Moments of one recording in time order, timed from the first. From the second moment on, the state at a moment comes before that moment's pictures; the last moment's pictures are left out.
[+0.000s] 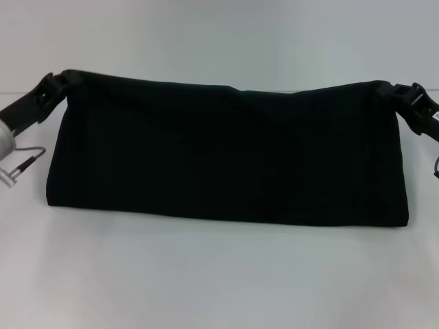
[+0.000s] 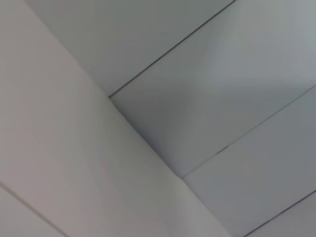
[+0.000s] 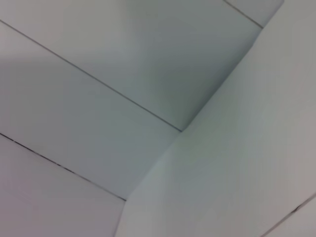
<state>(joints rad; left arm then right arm) -0.69 -2.06 0.05 0.41 1.96 1.08 -1.87 0.66 2.09 -0.29 -0.36 -1.75 -1.05 1.89</state>
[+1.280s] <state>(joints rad) -0.78 -2.12 0.06 0.30 1.70 0.75 -1.47 0.78 2.10 -0.30 -0.17 -1.49 -0.72 1.43</state>
